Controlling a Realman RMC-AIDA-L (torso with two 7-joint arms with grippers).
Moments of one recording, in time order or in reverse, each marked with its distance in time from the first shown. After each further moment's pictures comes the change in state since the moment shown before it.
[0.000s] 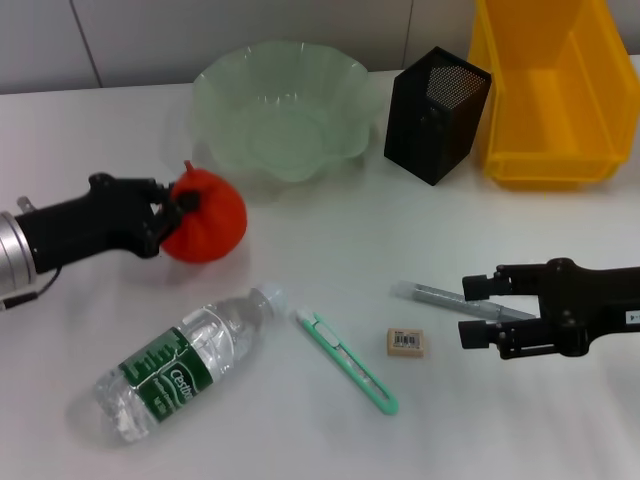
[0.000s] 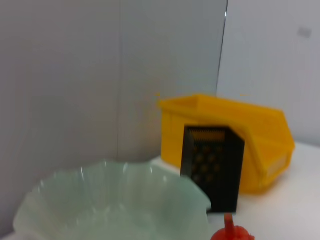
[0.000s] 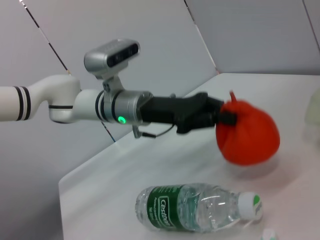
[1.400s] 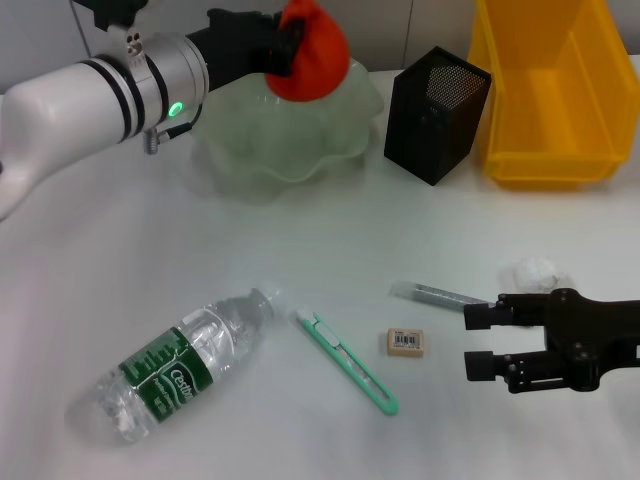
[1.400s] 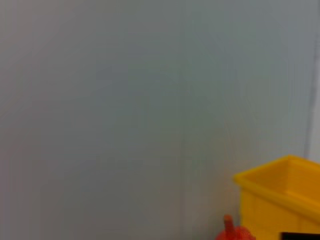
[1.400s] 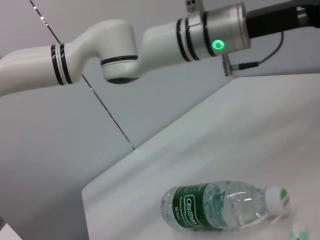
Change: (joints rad) left arm -0.315 -0.010 0.816 -0.044 -0.887 -0.790 -0.065; right arm -0.047 0.006 -0.008 0.041 0.034 -0.047 -0.027
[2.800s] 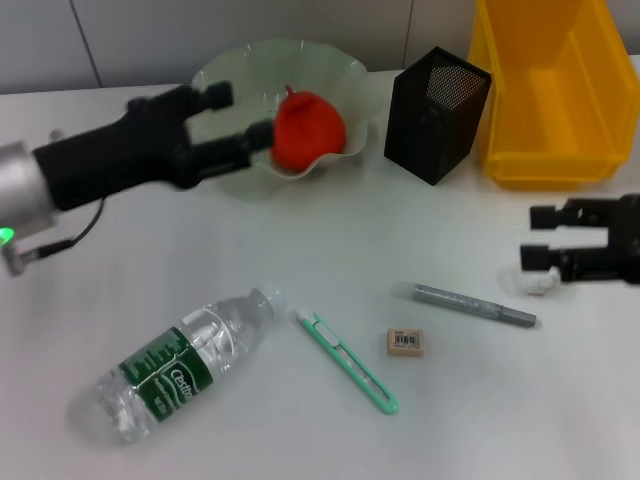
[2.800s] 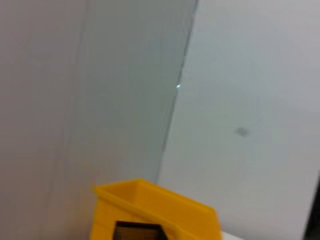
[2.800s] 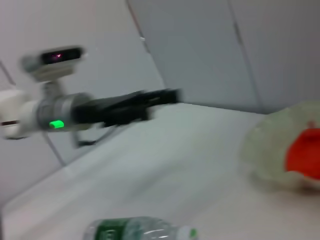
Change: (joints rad) left arm 0.426 0.125 -0.095 0.268 0.138 0.731 -0.178; right arm 0.024 -0.024 0.099 -0.271 0.017 0.003 0.174
